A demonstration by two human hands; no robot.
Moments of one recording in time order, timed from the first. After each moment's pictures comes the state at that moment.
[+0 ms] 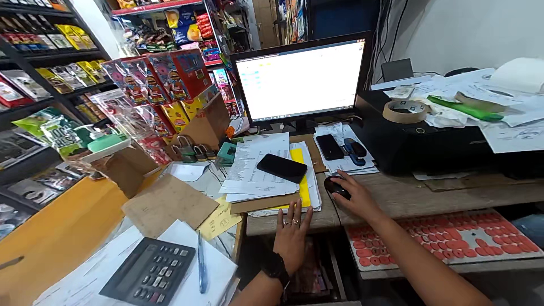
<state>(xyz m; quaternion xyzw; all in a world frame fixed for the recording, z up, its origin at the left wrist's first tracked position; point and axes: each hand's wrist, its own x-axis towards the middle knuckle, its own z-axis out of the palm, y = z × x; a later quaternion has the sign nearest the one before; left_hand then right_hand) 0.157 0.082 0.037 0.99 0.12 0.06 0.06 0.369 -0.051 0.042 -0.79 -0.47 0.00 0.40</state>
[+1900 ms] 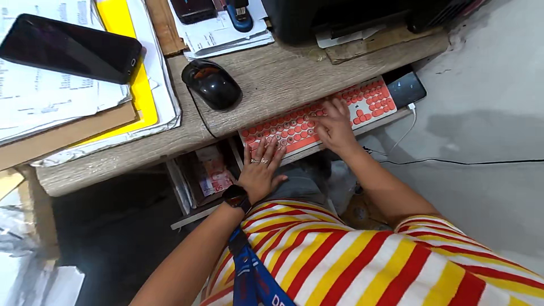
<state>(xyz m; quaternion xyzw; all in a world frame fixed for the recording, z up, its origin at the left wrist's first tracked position) 0.209 -0.053 -0.079 0.98 -0.10 0.09 0.14 0.386 -0.257 -0.044 -0.88 -0.37 -0.05 0.30</state>
